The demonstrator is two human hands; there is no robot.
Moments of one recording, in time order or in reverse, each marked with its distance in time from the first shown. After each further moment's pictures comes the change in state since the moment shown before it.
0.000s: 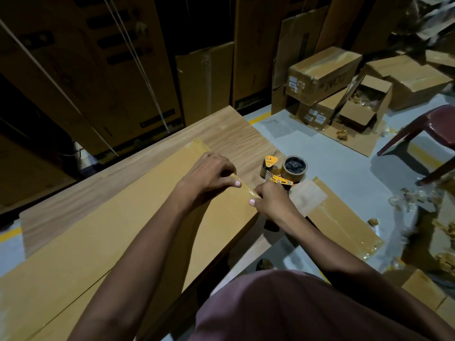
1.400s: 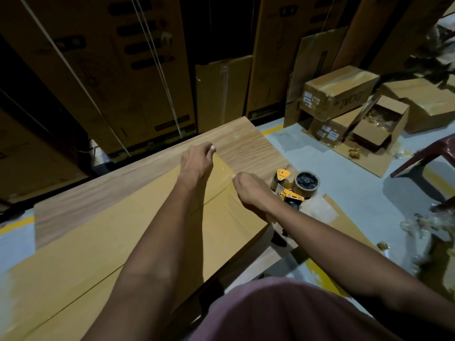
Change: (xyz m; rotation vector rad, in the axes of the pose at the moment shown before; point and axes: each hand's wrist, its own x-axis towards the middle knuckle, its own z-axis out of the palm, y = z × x) left_hand 0.006 -0.061 -0.003 -0.118 0.419 -0.677; right_hand 0.090 -0.050 0.038 -0.127 -0.039 -0.250
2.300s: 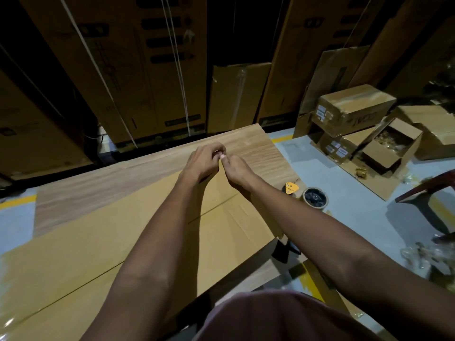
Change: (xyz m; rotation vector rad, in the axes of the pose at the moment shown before) left_hand 0.019 -0.022 -0.004 -0.192 -0.146 0.019; right_hand 0.083 -0.056 0.000 0.174 -0.002 -0.092
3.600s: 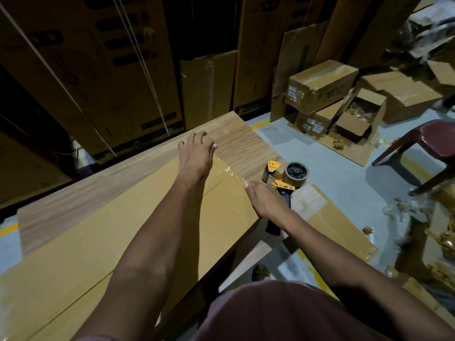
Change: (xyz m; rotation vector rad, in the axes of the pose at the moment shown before) left_hand -0.024 0.036 0.020 0.427 0.044 0.103; right_hand -0.160 0.071 -0.016 -0.203 0.055 0.164
